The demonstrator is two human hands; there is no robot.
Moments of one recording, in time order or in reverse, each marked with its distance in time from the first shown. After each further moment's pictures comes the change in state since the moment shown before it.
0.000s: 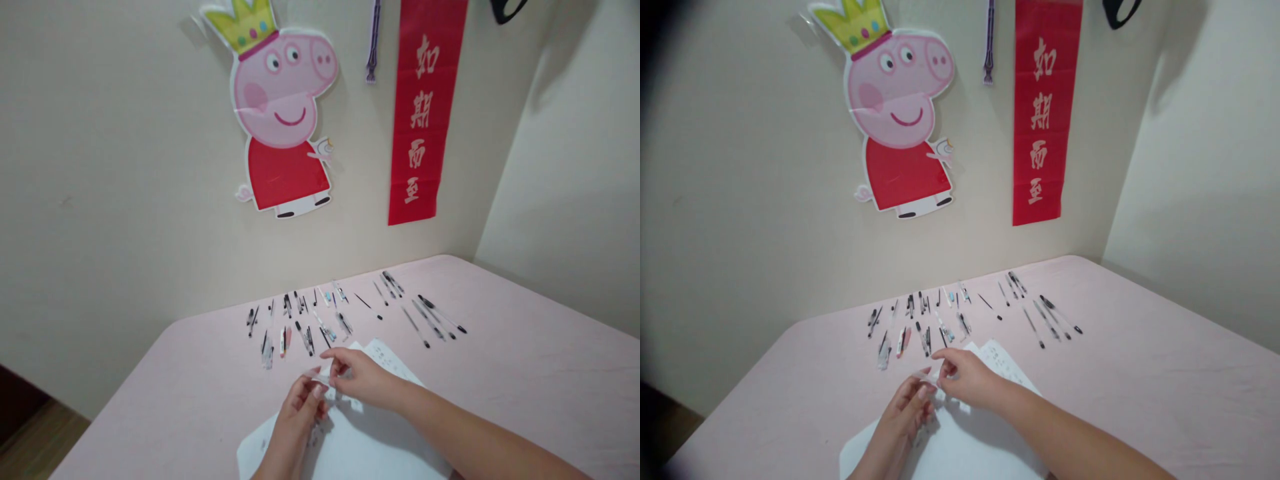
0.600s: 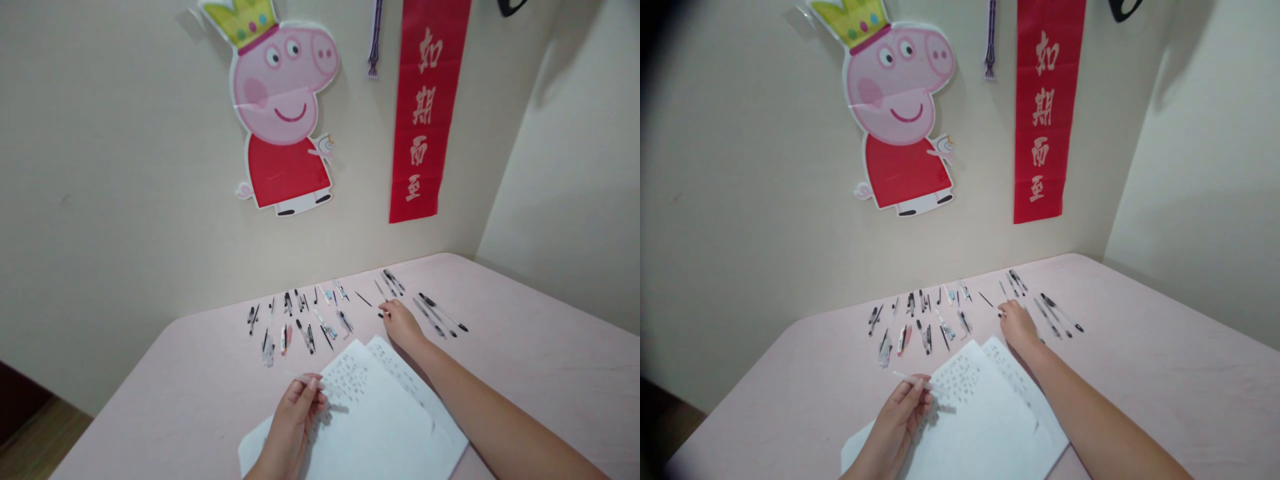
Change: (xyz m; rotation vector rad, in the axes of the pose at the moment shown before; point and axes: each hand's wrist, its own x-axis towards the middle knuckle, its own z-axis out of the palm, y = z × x) left_hand -0.013 0.021 0.005 -0.094 0.034 -0.077; right_hand 0.028 0.087 -0.104 -0.711 0.516 0.179
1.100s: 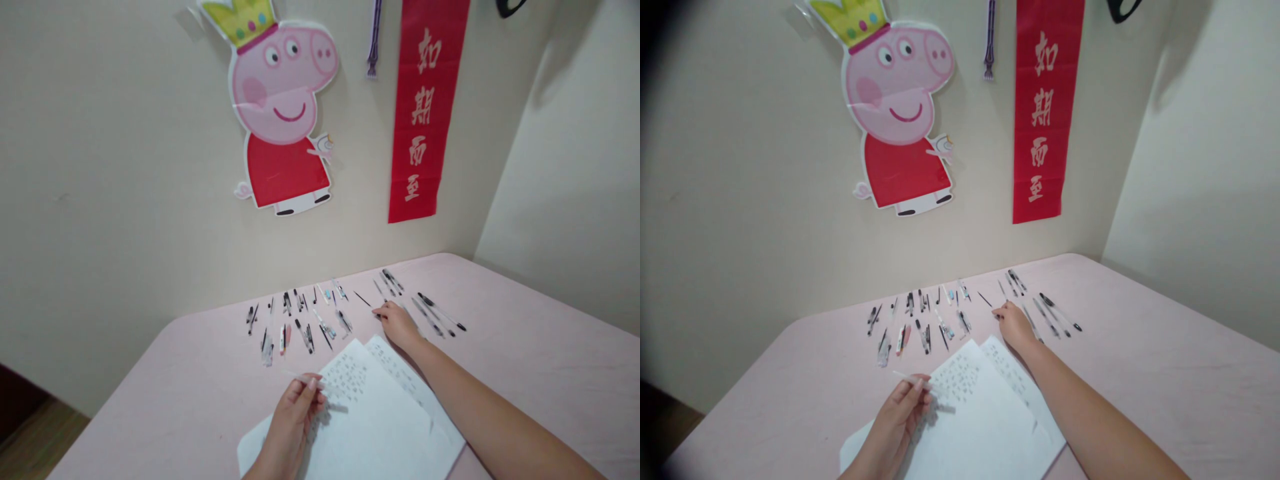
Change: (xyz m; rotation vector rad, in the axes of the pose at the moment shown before) left_hand 0.002 -0.003 -0.002 0.004 -0.010 0.004; right_hand 0.002 0.009 0.011 0.023 -0.077 -0.021
